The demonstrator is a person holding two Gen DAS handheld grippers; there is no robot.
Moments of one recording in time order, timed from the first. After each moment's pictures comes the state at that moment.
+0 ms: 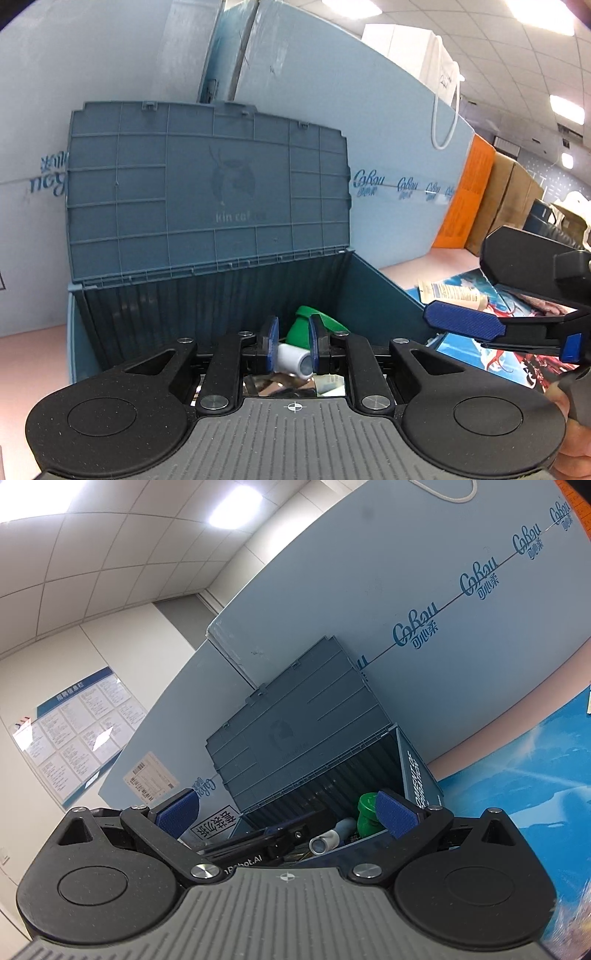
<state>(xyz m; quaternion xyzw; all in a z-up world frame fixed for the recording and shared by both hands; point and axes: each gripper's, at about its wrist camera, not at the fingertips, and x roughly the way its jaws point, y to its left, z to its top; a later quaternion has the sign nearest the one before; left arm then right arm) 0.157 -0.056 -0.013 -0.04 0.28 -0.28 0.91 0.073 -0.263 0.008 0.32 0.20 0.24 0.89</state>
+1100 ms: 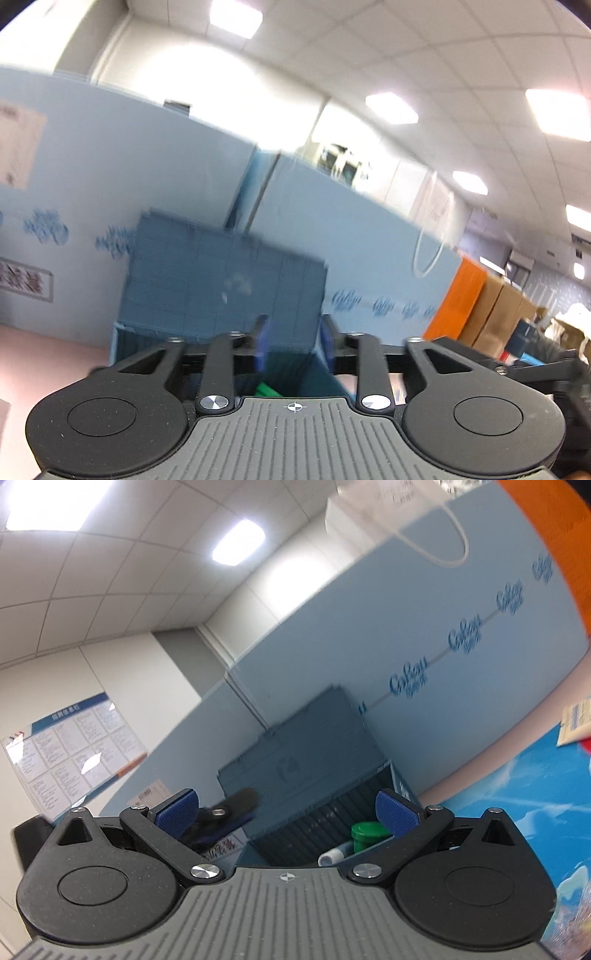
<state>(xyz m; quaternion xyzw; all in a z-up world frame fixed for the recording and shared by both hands) 0.074 -0.031 0.040 -0.17 0.14 -0.22 0.95 0.024 -0.267 0.032 0.31 0.13 0.19 0.92</state>
